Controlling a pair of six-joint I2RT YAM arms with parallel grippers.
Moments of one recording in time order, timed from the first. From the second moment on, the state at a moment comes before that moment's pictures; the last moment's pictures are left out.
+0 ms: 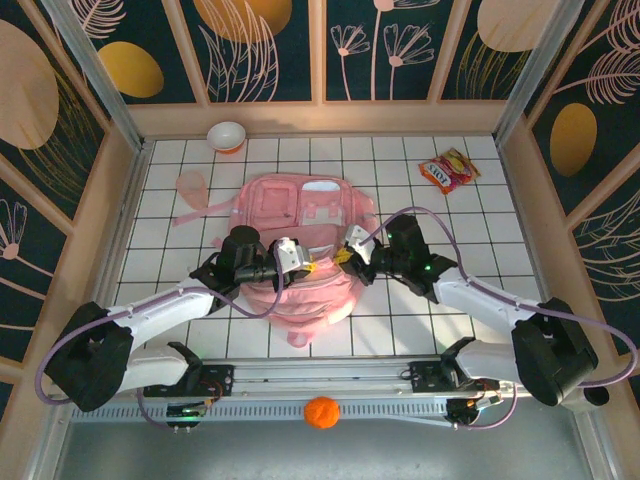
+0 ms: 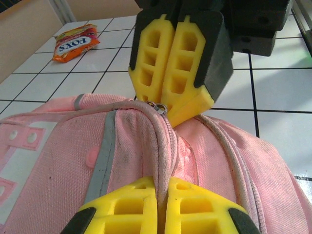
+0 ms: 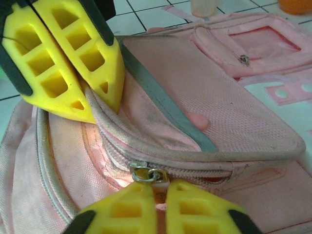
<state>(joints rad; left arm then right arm) -0.66 1.24 0.53 0.28 0.56 0.44 0.62 1.21 0.59 0.08 -0.55 -0.33</state>
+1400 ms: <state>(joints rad) -0.67 1.23 0.56 0.21 0.52 0.50 0.60 1.15 0.61 -0.04 -0.52 0.06</state>
